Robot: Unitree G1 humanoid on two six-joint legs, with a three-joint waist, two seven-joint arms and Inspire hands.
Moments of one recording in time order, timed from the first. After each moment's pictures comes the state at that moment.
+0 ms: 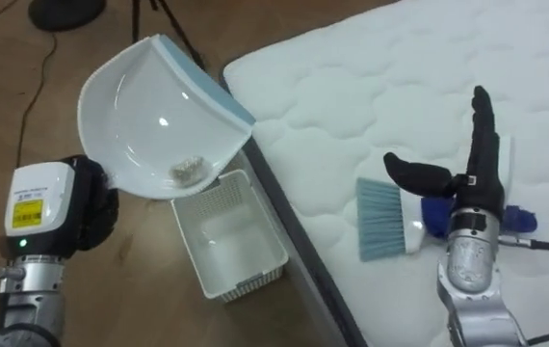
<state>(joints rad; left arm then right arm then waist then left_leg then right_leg) 0.02 0.36 -0.08 0.47 1.01 -0.22 0.74 -0.06 -0.39 0.00 0.41 0.09 -0.26 -0.39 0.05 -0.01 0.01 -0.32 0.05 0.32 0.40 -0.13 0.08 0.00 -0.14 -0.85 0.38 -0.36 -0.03</state>
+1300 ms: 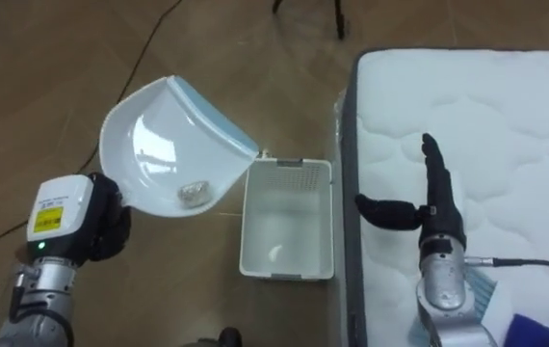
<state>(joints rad) -0.08 0.37 -0.17 0.70 0.93 -0.24 0.66 -0.07 -0.34 0.10 0.64 0.06 -0.26 -0.28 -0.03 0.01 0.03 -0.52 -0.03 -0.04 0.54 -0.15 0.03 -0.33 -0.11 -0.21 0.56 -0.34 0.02</state>
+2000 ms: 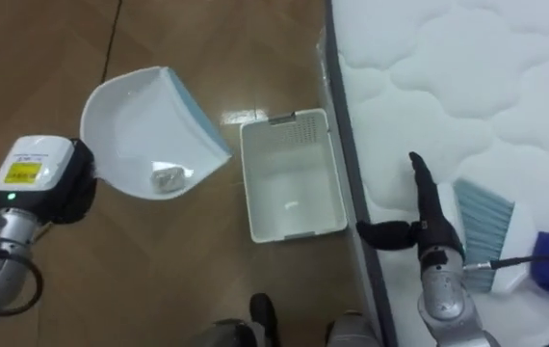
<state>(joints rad) -0.35 0.66 -0.42 0.88 0.87 -0.20 0.60 -0.08 -0.41 0.16 0.65 -0.08 -0.27 -0.30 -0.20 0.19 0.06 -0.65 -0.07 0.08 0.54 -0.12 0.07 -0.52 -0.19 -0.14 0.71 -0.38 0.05</state>
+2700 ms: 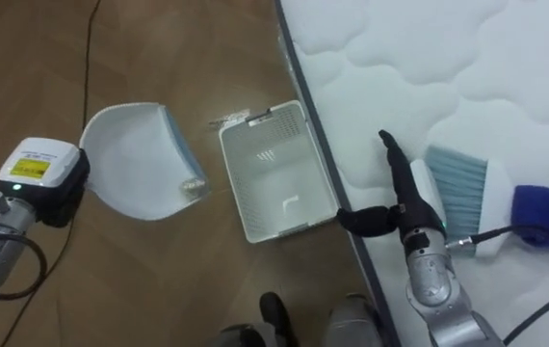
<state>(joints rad) -0.44 0.67 -0.57 0.93 0.88 -0.10 0.44 -0.11 -0.42 0.24 0.61 -0.12 -0.27 -0.29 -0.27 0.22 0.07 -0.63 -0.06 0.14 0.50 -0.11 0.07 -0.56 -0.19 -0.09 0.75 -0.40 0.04</state>
